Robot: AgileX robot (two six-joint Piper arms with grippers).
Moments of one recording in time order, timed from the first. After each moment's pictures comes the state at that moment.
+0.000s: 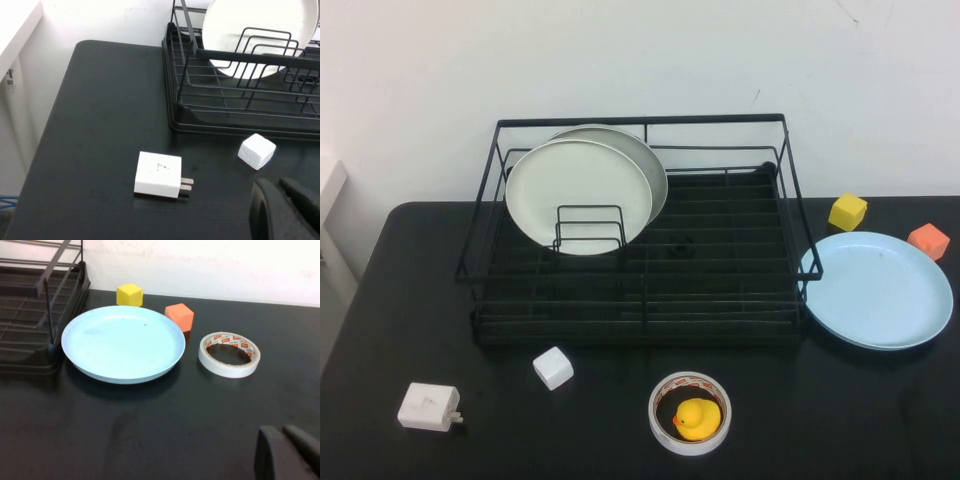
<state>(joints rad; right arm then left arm) -0.06 -0.01 0.02 -0.03 0.42 -0.07 -0.12 -0.01 0.01 0.00 0.37 -0.18</state>
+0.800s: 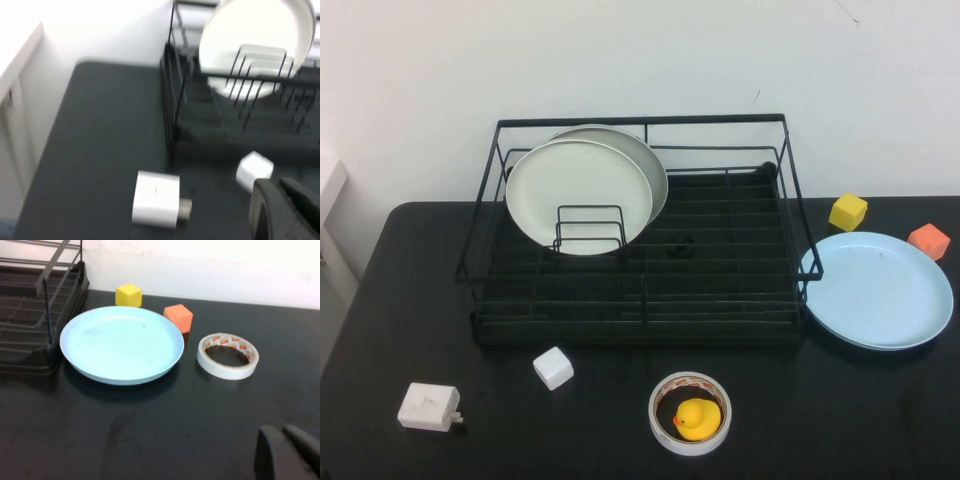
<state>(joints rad) -0.06 -0.01 0.02 -0.04 0.41 -0.07 -0.12 -0.01 0.02 0.00 0.31 -0.18</state>
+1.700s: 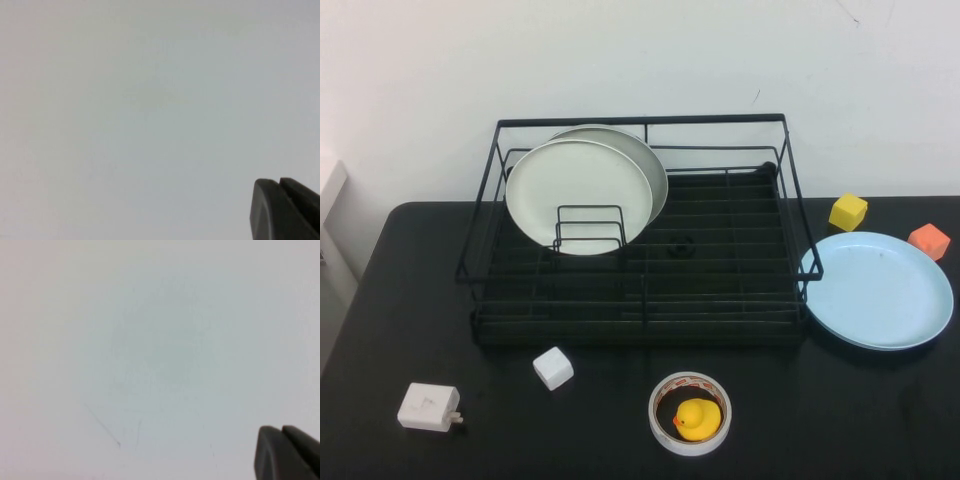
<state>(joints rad) -0.06 -0.01 0.03 -0.05 -0.37 -0.06 -0.12 -0.01 0.02 0.03 -0.65 -0.18</state>
